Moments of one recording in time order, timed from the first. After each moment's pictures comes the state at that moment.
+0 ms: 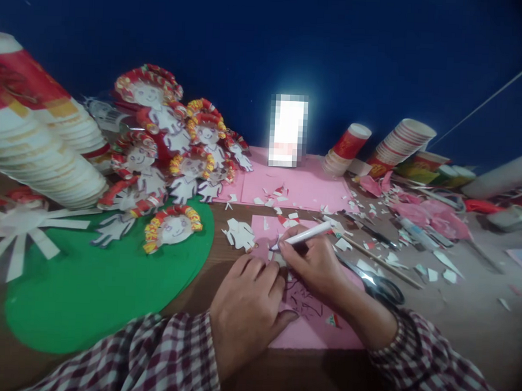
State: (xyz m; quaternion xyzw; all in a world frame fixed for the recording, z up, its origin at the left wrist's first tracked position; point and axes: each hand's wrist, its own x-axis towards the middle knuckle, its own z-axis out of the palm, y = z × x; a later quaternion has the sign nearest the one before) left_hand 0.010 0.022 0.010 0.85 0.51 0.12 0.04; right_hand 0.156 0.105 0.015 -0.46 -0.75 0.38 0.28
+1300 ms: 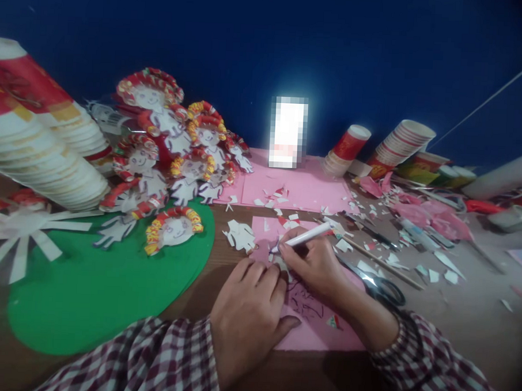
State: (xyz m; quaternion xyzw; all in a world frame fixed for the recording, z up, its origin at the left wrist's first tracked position) left_hand 0.012 0.017 0.007 0.85 0.51 0.12 0.02; right_hand 0.157 0.105 0.013 -0.45 -0.76 0.39 0.27
